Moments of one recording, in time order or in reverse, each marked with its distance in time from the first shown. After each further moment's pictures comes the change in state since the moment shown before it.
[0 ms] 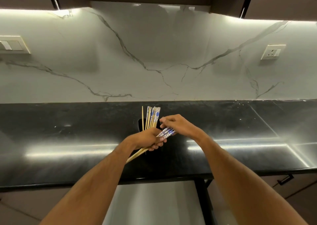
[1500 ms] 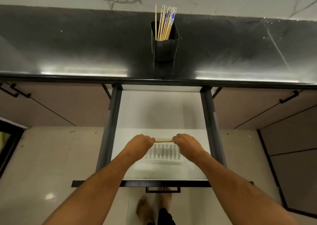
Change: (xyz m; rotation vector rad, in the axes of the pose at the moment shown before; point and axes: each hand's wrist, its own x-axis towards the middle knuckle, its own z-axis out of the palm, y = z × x) left_hand -0.176 -0.279 0.266 1.137 0.131 -0.092; right_hand -0.281 0.200 0.286 -0.847 -0.219 -0.019
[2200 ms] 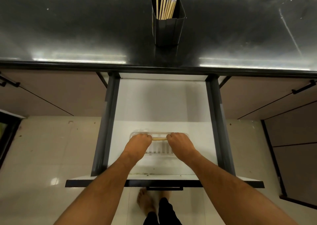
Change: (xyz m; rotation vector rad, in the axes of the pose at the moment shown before) left_hand 0.015 -0.002 0.054 -0.054 -0.065 -0.167; right_hand 0.027 -0.027 0.040 -0.102 -0.084 0.009
